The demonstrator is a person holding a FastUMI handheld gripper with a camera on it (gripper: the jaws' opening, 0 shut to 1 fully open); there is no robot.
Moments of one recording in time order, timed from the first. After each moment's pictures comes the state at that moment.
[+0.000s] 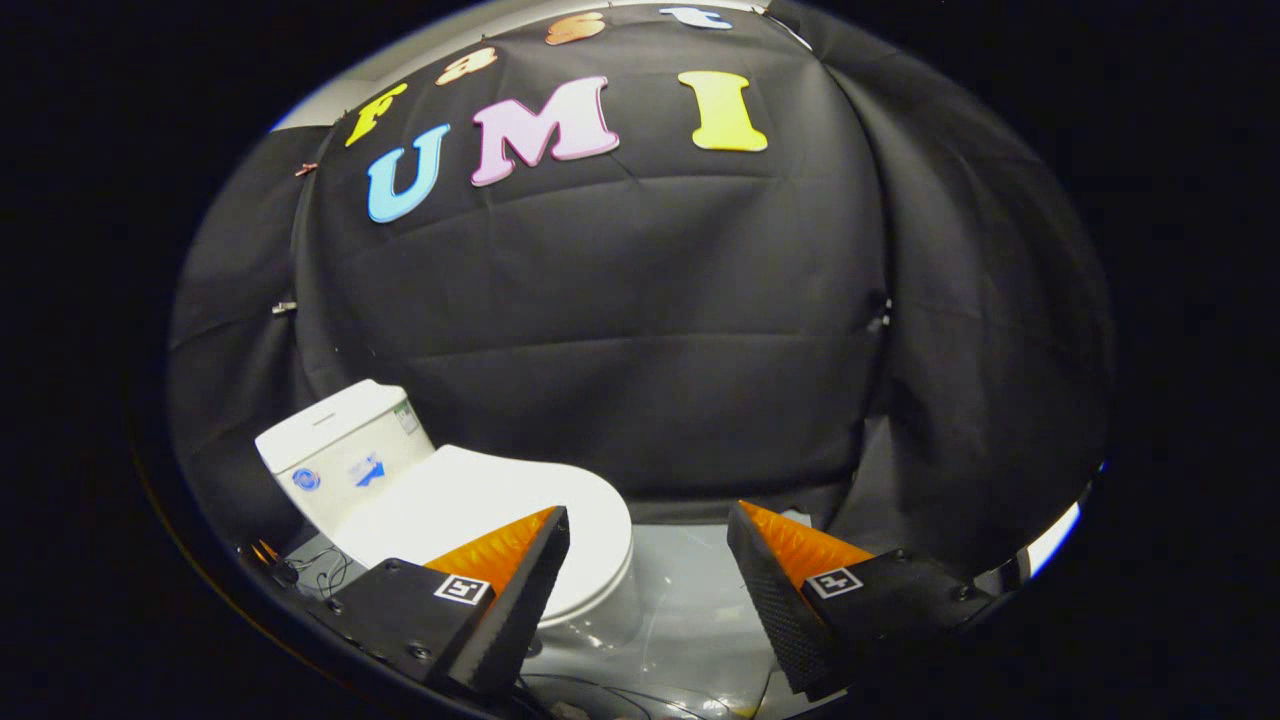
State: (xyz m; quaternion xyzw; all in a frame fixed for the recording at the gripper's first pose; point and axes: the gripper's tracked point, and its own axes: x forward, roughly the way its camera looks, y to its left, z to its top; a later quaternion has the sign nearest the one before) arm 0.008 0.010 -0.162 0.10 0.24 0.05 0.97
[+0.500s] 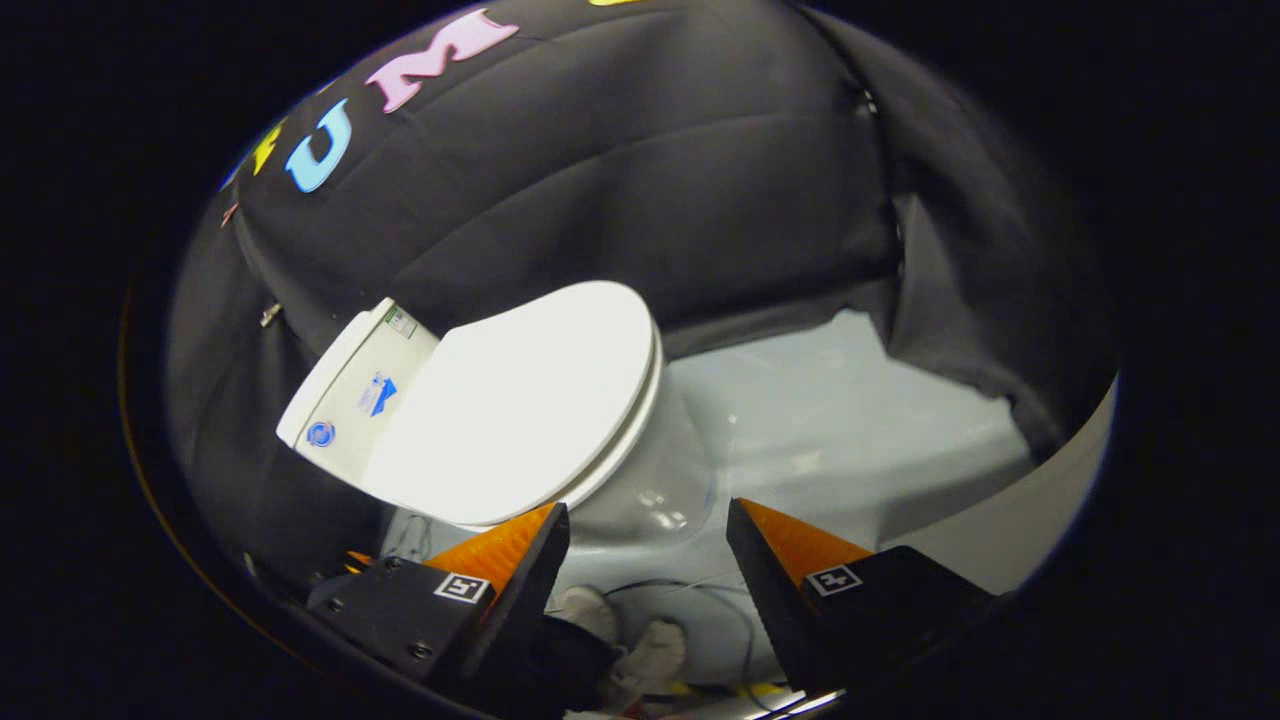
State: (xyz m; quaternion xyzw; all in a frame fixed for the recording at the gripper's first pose) arm -0.073 0.083 -0.303 0.27 0.46 0.09 0.84
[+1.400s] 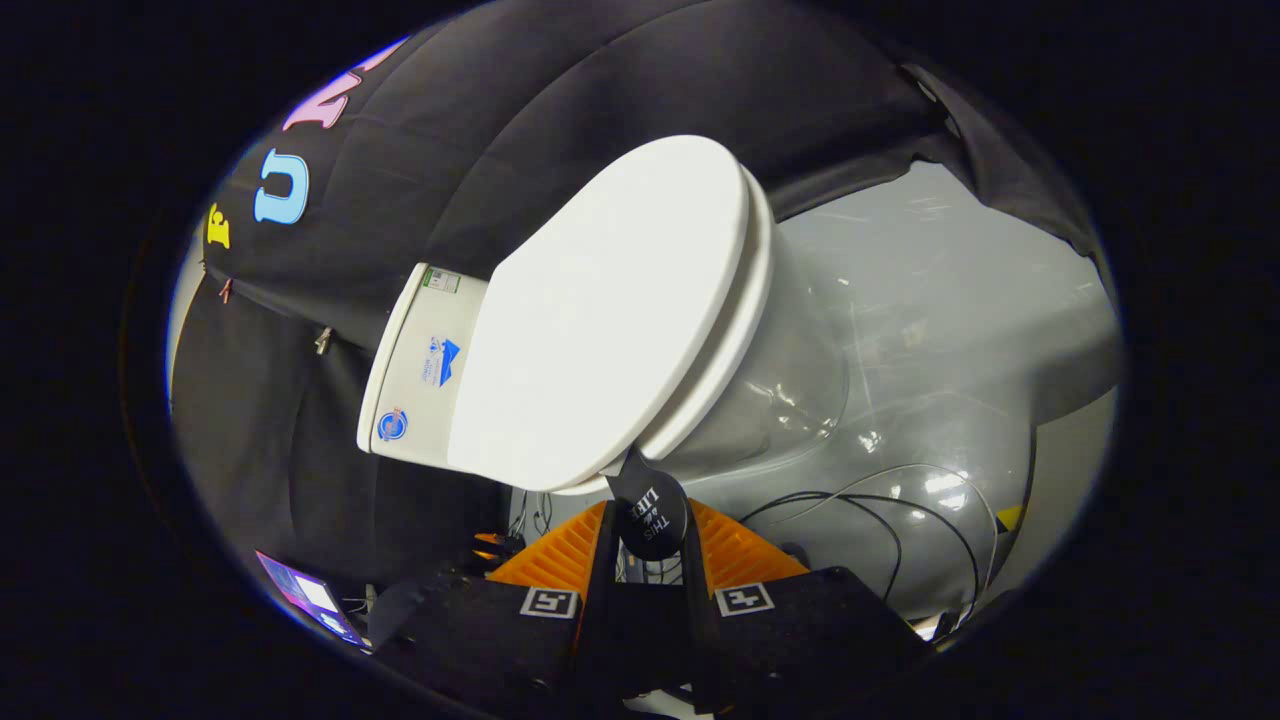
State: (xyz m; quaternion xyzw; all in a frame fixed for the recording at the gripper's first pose) arm -0.091 0.177 -0.331 0.38 0.54 0.18 0.73
